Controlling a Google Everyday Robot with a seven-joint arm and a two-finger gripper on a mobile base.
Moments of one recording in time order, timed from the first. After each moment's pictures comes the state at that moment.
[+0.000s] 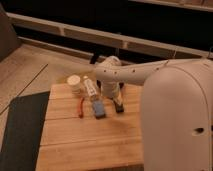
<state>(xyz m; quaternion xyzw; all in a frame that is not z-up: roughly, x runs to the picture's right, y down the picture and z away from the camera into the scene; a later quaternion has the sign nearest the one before) 0.035 0.074 0.821 -0.16 0.28 0.75 0.58</state>
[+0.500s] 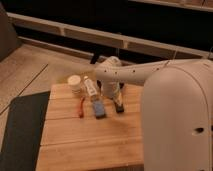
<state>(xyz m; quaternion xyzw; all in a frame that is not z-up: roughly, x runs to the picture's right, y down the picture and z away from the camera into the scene) 0.050 0.085 0.830 -0.16 0.30 0.76 0.56</state>
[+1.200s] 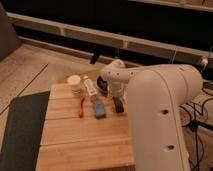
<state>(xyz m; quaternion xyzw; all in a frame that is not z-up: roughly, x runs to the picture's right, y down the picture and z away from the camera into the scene) 0.076 0.076 0.910 -0.15 0.31 0.73 0.60</state>
